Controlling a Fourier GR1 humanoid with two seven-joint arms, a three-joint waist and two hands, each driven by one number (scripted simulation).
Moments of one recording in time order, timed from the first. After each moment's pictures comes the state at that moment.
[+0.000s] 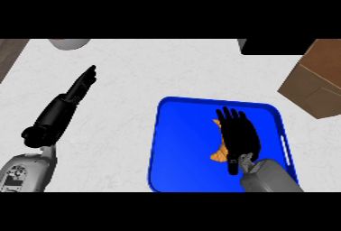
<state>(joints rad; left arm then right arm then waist) -0.22 0.30 -0.04 -1.57 -0.07 -0.16 -0.04 -0.29 -0.25 0.53 -1.50 0.98 0.43 0.70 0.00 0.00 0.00</state>
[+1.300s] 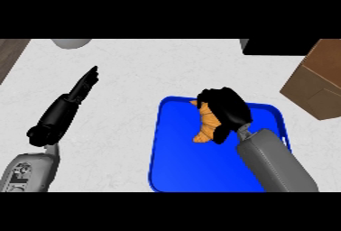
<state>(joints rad) -0.23 0.26 0.00 -1.53 -0.12 -0.21 -0.08 -0.49 -0.21 0.40 -1.28 1.00 0.13 0.06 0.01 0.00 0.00</state>
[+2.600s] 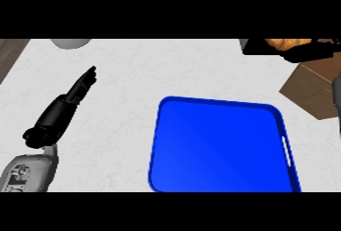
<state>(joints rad) -0.22 0.25 0.02 -1.54 -0.13 -0.22 -0.09 -0.75 -0.41 -0.22 -1.29 0.85 0.08 0.20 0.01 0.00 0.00</state>
